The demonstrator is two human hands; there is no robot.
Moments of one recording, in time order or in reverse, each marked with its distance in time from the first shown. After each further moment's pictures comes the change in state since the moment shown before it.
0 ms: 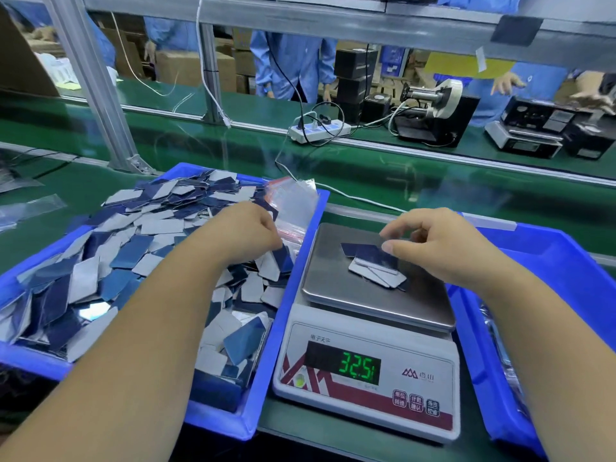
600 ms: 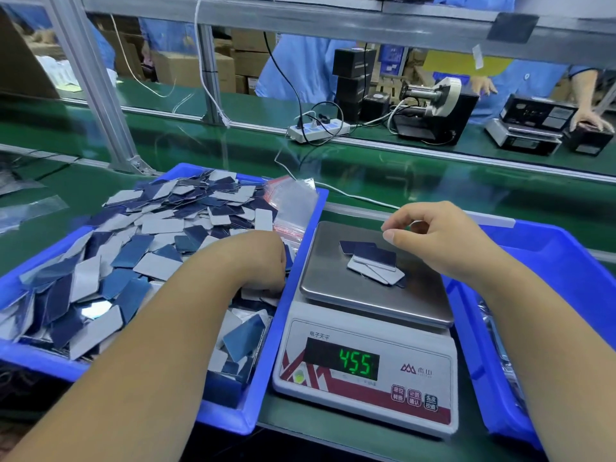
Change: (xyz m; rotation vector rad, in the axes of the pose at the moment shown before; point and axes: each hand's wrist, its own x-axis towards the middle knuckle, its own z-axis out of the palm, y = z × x) left_hand -0.019 0.015 0.016 0.408 -0.338 0.062; right_hand -0.001 -0.001 -0.002 0.089 0.027 0.031
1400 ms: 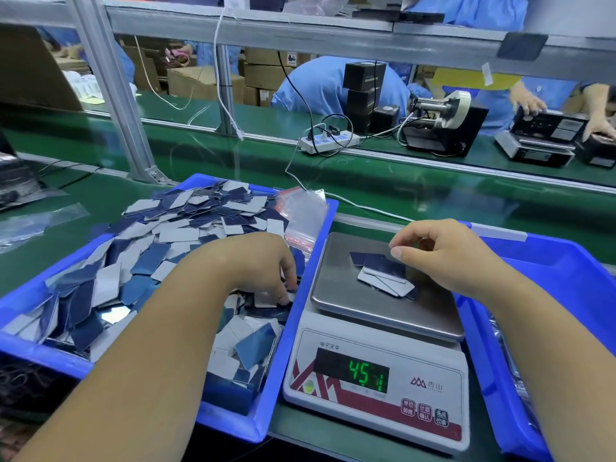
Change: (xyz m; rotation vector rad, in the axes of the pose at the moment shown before) left_hand -0.004 -0.019 -0.014 -0.027 0.012 0.097; right_hand 0.004 0.005 0.004 -0.041 -0.037 -0.033
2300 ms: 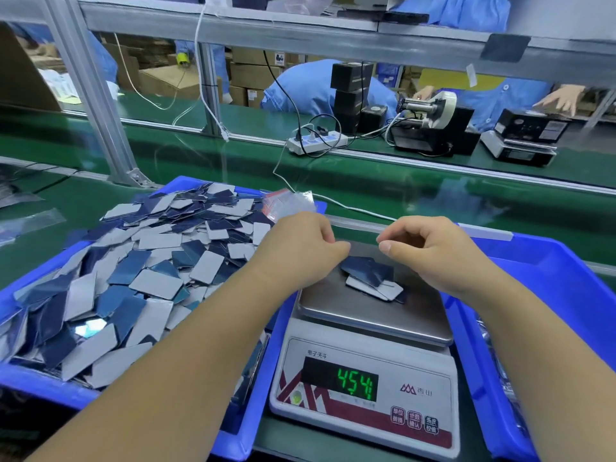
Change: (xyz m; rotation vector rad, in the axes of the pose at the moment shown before) left_hand 0.022 0.068 0.014 -0.366 0.507 0.008; right_hand 0.003 0.005 0.002 0.124 0.064 -0.018
